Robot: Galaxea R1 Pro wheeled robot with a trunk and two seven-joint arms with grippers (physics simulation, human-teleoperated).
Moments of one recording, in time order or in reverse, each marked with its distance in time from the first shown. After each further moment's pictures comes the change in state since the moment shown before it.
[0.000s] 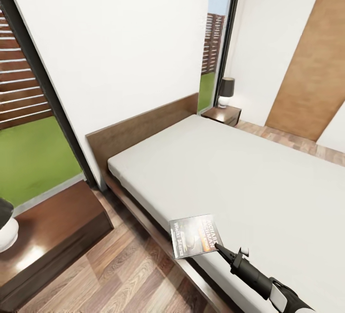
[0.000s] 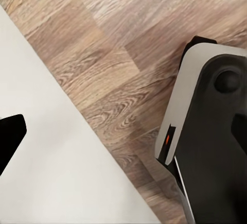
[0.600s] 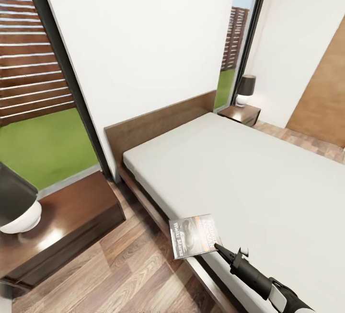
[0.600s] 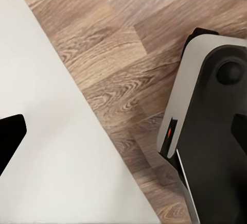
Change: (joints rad) left arm 0.000 -0.002 -0.012 0.000 0.002 -0.002 0.001; right arm 0.000 0.002 0.000 0.001 0.000 0.000 0.000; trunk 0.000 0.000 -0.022
